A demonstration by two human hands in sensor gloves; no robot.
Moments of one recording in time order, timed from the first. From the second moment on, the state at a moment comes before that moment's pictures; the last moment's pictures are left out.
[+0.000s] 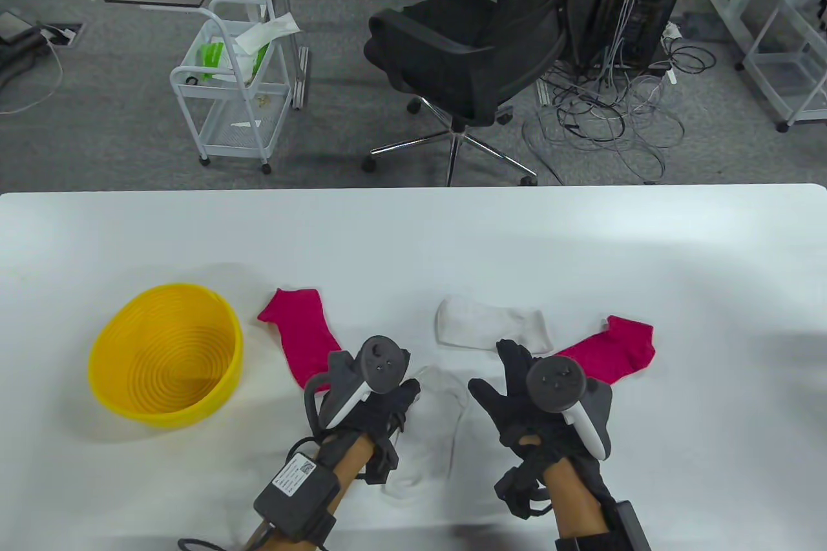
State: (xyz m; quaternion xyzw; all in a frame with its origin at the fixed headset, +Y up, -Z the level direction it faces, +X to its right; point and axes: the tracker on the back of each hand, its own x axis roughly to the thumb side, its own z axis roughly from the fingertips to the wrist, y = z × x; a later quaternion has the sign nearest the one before) left_hand -0.106 -0.718 -0.301 -0.08 -0.03 0.22 0.97; right_hand 0.152 -0.731 -0.274 -0.04 0.15 0.93 0.33
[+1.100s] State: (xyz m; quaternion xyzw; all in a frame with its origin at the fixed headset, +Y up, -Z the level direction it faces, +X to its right) left_hand -0.134 -0.713 -0.246 -0.17 -0.08 0.41 0.90; right_hand 0.164 -0.654 -0.282 -0.05 0.05 0.94 0.34
